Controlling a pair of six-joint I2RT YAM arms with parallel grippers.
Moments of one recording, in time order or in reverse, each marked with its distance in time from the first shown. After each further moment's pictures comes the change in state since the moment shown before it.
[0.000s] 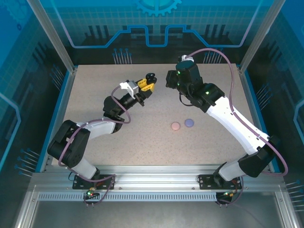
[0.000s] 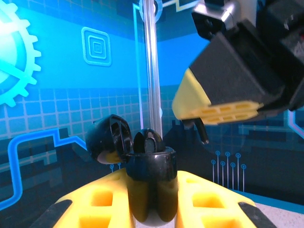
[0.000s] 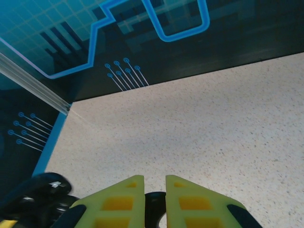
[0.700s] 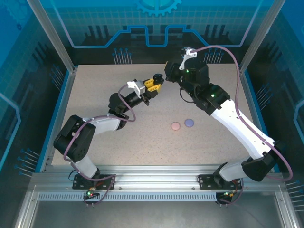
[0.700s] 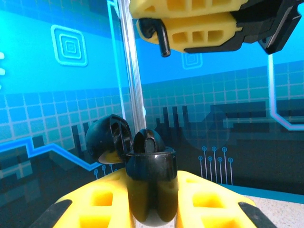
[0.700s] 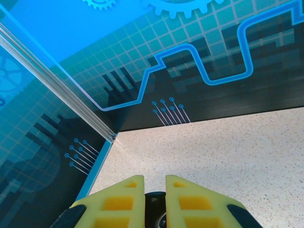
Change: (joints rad) left arm -0.030 0.085 0.097 0.000 0.070 0.039; right arm 0.000 -0.062 -0.025 0.212 -0.068 -0.042
